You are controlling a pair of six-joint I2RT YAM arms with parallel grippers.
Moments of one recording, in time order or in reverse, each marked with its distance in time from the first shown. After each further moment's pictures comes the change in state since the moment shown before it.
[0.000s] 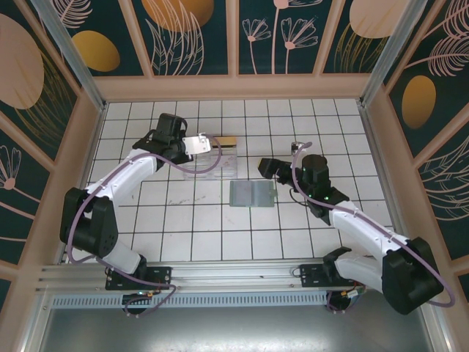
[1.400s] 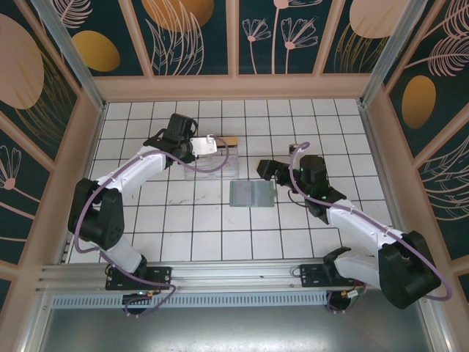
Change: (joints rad) left arm -0.051 0.082 0.041 0.017 -0.090 0.008; right arm -0.001 0.041 -0.013 0.020 -0.029 0.027
